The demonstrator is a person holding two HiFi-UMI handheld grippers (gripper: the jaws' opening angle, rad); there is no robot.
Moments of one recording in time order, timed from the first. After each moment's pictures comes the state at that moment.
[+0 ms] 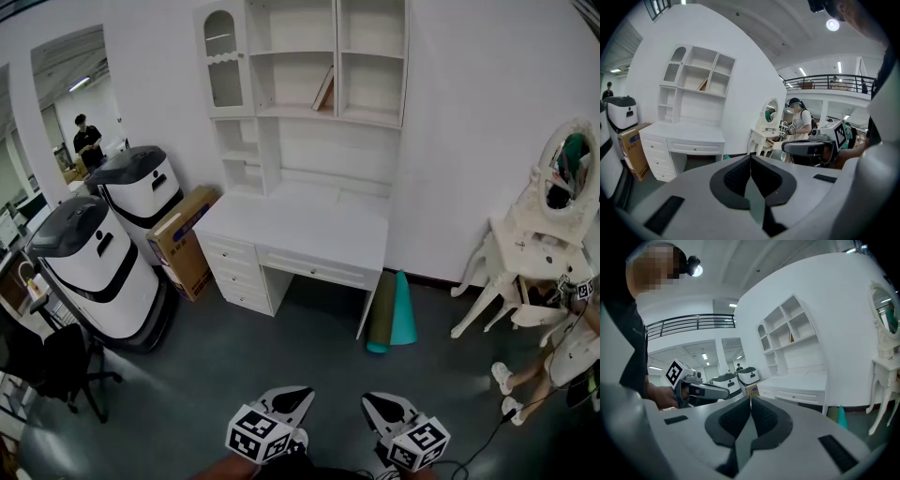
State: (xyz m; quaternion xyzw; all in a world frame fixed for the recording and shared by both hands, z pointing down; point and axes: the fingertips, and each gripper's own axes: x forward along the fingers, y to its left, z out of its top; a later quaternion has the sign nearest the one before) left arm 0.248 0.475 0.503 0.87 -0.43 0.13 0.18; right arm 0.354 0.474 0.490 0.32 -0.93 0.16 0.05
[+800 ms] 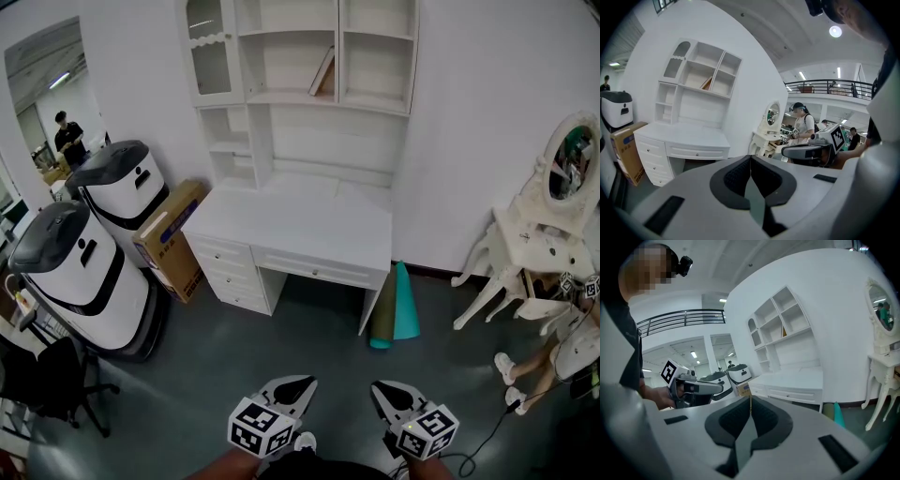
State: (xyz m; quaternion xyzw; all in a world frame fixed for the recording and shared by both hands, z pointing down) left arm 0.194 0.382 0.508 0.88 -0.41 0.11 0.19; right arm 0.314 0.381 0.508 0.36 -0.91 0.18 0.07
